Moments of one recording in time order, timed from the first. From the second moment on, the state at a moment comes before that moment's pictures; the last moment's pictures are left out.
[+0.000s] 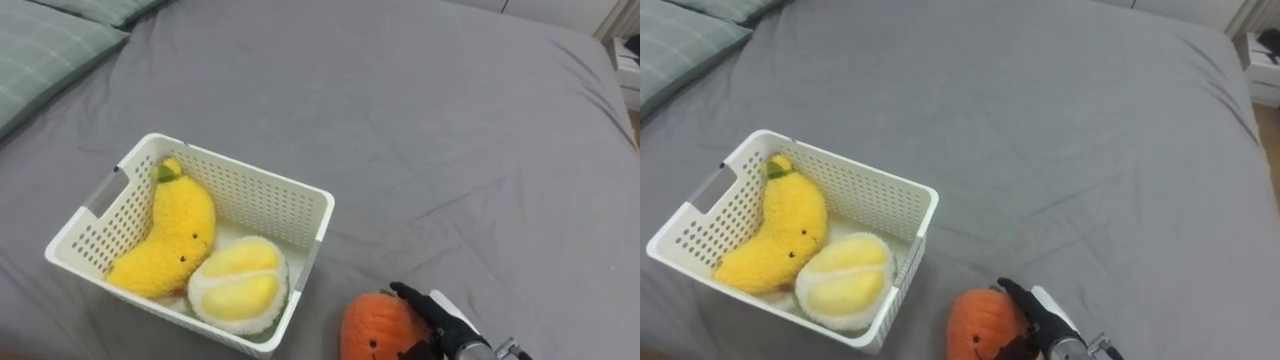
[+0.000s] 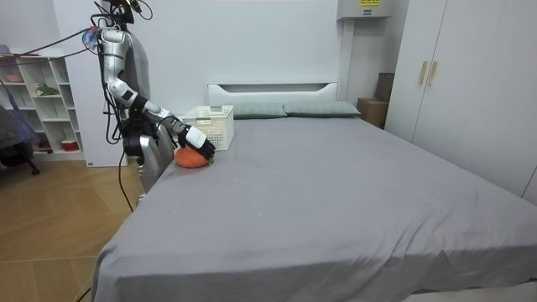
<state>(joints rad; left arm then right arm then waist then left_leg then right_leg) 0.23 0.18 0.09 0.99 0.07 0.03 0.23 0.15 -0.26 0.22 0.42 -0.39 0.07 0.18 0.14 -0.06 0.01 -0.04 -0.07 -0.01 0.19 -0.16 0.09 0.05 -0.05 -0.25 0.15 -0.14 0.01</state>
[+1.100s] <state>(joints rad) 0.23 0.18 0.10 0.98 0.07 0.04 0.21 0.13 -0.23 0.25 0.40 -0.44 0.09 0.23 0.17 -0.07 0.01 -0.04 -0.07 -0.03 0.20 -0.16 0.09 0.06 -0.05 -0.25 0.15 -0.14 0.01</state>
